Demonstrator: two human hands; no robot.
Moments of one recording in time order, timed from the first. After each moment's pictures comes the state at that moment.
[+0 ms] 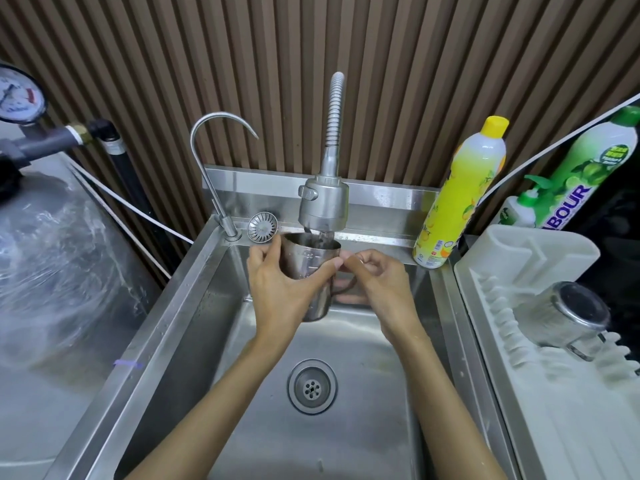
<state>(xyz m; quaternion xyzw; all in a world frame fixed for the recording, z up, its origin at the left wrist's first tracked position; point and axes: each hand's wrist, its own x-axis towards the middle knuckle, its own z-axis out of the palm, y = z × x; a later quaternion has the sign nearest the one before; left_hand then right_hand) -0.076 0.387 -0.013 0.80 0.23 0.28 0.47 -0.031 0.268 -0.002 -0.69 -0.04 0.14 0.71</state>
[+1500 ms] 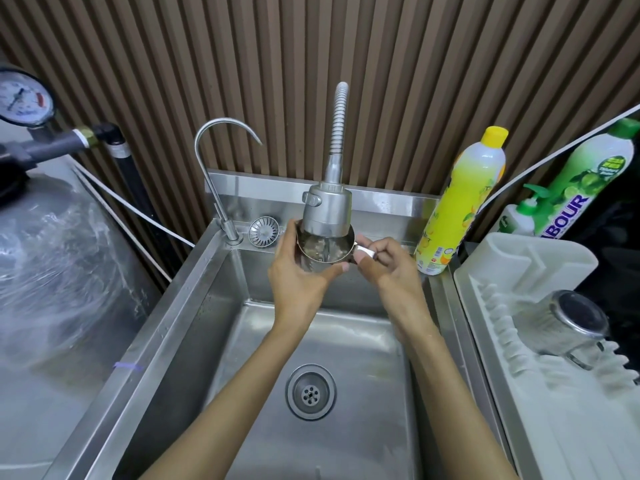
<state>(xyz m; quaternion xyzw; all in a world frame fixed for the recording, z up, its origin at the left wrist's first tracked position) -0.054 0.381 -0.013 0.73 0.17 0.28 0.59 -0.023 0.262 0.004 -0.70 -0.11 0.06 0.71</state>
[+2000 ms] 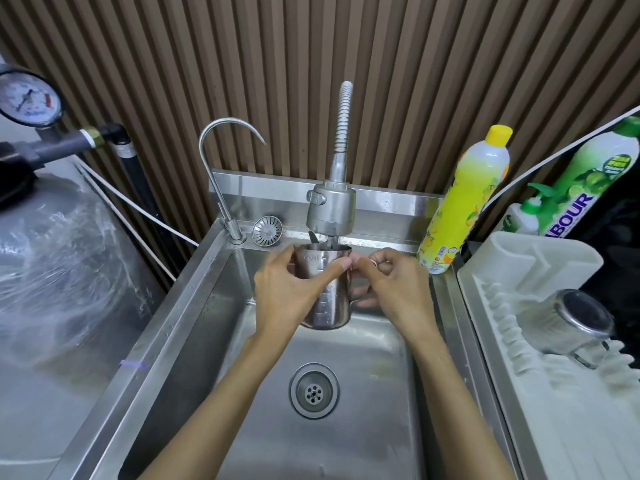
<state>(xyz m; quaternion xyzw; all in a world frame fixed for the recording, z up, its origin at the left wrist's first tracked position) -0.078 0.392 -0.004 0.82 0.21 0.23 0.49 -0.031 0.261 0.011 -0.80 -0.07 0.05 0.59</state>
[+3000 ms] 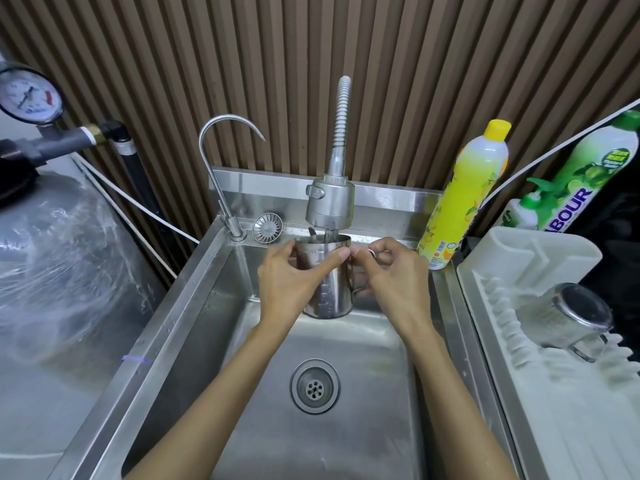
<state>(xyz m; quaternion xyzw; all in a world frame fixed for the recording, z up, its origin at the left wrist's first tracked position) -0.071 0.393 -0.008 0.81 0.22 0.20 0.51 -0.031 0.264 0.005 -0.81 -0.11 -0.03 0.58</state>
